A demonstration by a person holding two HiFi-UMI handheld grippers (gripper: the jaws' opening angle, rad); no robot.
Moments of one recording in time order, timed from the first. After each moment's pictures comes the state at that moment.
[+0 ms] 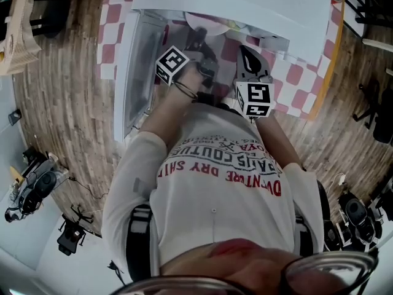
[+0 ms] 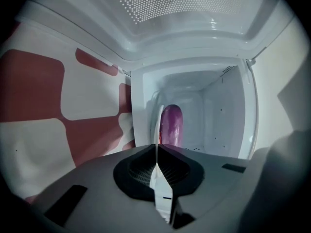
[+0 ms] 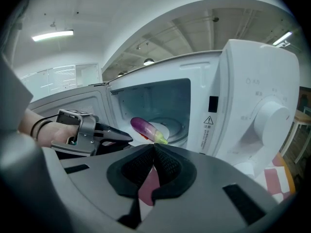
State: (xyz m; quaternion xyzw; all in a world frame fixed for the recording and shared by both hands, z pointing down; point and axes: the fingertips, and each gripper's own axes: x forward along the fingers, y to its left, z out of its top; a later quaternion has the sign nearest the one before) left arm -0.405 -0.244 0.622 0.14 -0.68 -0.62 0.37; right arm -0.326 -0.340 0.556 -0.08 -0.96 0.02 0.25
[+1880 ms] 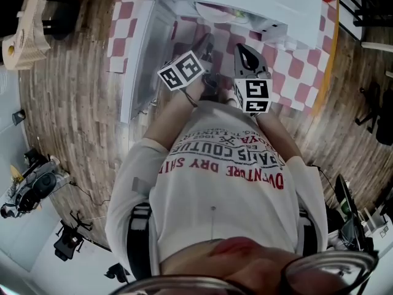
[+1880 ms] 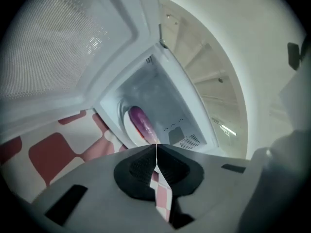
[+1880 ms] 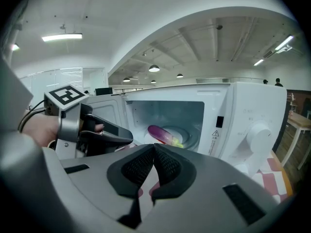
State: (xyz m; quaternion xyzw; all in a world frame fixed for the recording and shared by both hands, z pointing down) left arm -0.354 -0.234 0.551 0.27 -0.81 -0.37 0.35; right arm -0.299 -0.307 0.521 -0.10 -0.97 0.00 0.22
